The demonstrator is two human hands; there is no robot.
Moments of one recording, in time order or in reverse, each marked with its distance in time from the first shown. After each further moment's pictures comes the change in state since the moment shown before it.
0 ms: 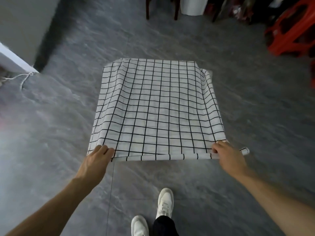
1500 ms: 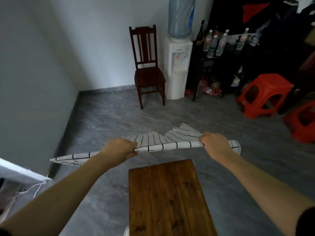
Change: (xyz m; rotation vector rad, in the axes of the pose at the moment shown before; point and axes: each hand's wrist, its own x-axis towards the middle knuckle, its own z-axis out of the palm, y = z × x) left_hand 0.401 -0.024 -0.454 0.269 -0.017 0.403; right_hand 0.269 -0.056 -0.462 -0.193 0.227 0.035
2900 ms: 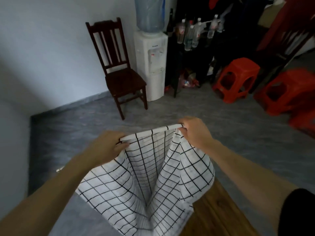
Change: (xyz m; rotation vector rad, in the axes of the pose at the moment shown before) left_hand 0.177 -0.294 -0.030 -0.424 0.072 0.225; right_hand 0.275 -0.139 -0.065 0.484 0.315 0.260
